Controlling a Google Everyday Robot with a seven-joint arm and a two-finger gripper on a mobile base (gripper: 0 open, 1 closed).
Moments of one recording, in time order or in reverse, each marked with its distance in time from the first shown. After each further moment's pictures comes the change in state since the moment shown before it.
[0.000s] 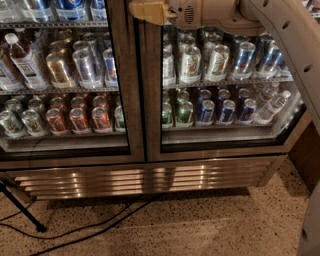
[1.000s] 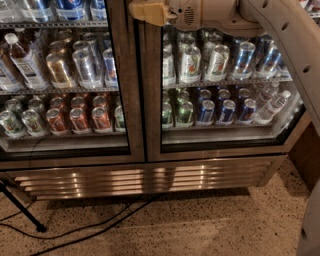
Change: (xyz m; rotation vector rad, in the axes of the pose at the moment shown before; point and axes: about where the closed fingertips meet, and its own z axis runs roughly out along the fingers) arm 0.003 -0.001 -0.001 -0.002 -0.001 0.005
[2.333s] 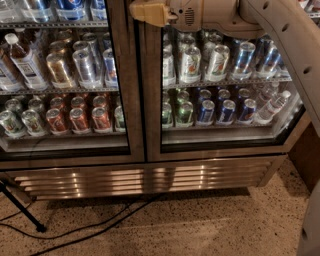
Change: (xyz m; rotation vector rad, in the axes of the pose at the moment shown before) arm 0.001 0.001 -0.001 -0.005 -0.009 0.025
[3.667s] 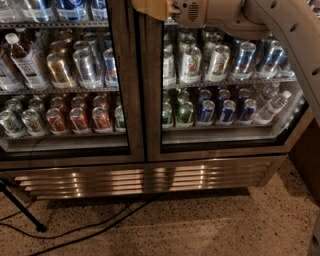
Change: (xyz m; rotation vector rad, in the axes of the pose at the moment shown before) arm -0.017 0.003 -0.006 0.016 -0.057 0.029
